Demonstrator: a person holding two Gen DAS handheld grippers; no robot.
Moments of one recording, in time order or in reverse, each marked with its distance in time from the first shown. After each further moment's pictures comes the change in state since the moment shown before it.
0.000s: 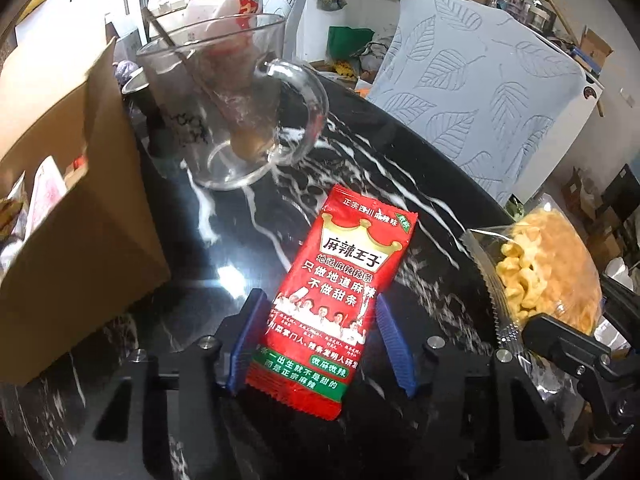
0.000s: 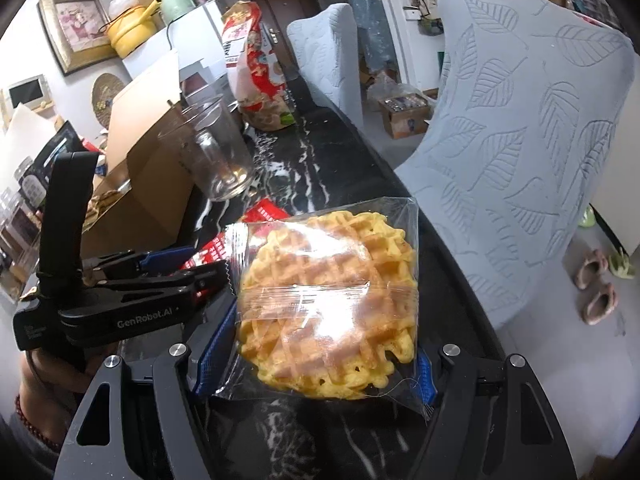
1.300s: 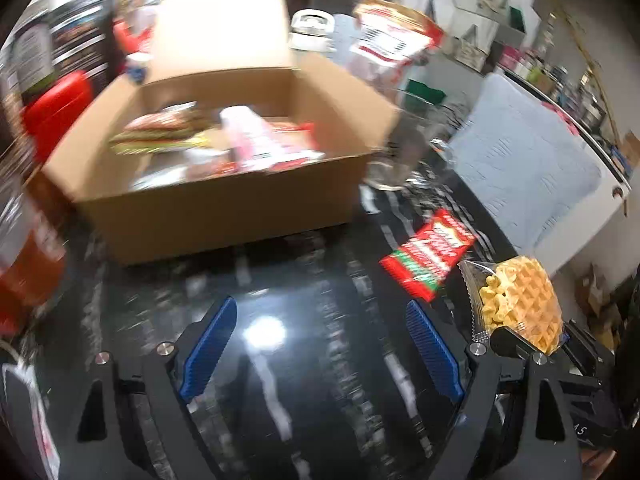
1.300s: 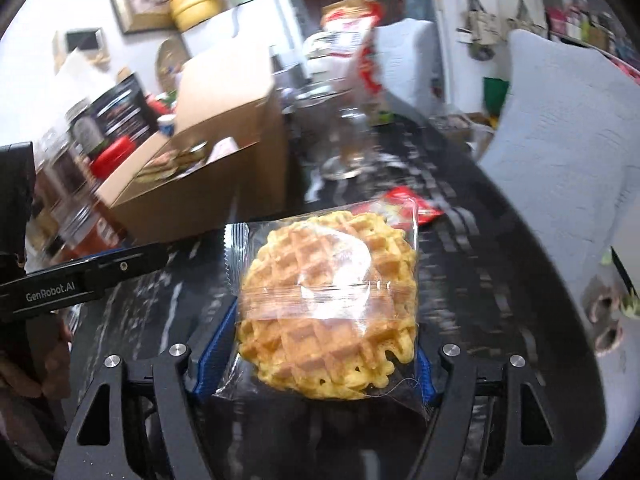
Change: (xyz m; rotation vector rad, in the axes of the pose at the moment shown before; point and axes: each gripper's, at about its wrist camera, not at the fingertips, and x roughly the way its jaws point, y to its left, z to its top) left arm -0.113 0.091 -0.067 -0.288 -0.144 0.078; right arm -0.011 0.102 -0.031 -0.134 -0.029 0.043
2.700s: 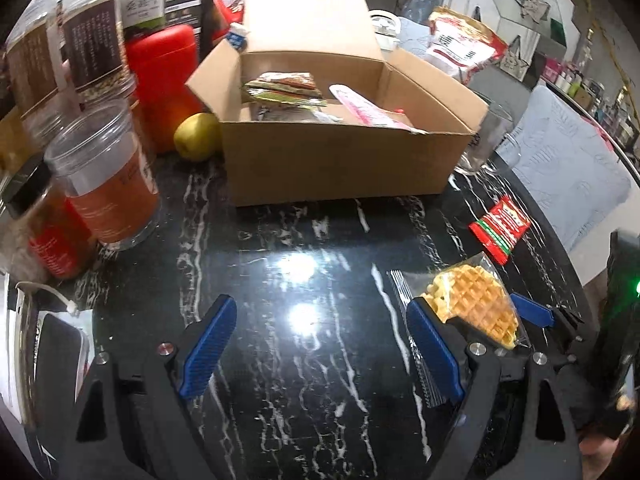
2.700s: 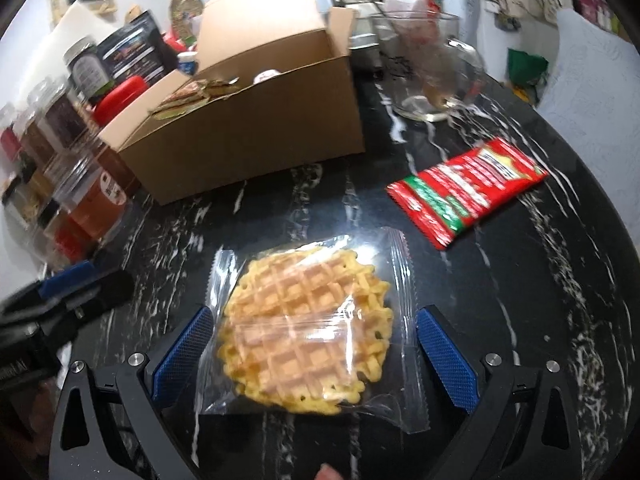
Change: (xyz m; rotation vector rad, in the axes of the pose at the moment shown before) left arm -0.039 0.084 -0.049 -0.114 -0.003 0.136; right arm 0.070 0.081 -0.014 -0.066 0.165 0.031
